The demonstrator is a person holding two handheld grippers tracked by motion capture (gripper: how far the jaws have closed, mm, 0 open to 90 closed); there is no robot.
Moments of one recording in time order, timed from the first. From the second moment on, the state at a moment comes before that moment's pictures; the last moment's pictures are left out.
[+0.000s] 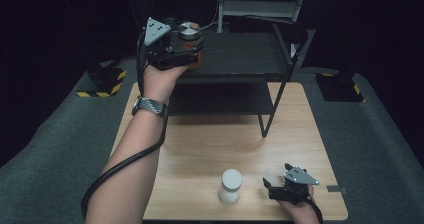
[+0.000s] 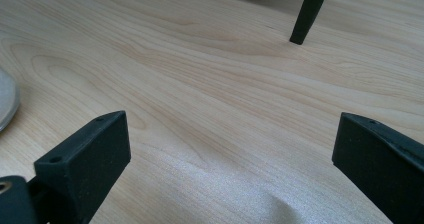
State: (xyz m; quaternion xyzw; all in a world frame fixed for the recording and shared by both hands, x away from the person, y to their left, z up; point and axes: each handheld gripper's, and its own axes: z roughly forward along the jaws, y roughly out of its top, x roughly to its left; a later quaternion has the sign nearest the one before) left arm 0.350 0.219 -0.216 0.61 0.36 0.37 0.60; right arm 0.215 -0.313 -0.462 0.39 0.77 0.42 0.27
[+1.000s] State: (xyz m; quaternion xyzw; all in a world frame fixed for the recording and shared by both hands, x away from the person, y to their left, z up) left arm 0.284 0.242 -0.273 0.63 0.33 0.38 0.59; right arm 0.214 -0.315 -0.463 0.39 0.77 0.43 0.27
